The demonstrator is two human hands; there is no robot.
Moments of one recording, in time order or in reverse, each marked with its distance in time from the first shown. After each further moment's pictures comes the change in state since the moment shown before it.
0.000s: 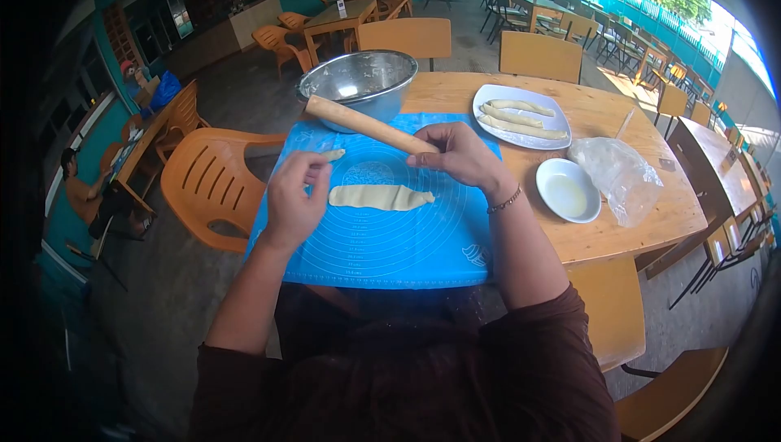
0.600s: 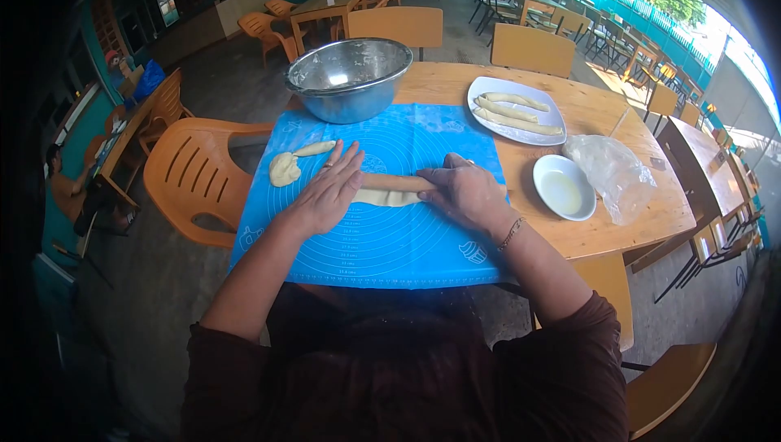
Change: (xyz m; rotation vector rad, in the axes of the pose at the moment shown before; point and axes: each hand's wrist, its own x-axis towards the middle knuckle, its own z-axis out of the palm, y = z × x) left_hand -0.008 -0.024 0.039 0.072 -0.782 -0.168; right_hand -0.053 0.006 0.026 -0.862 0.090 0.022
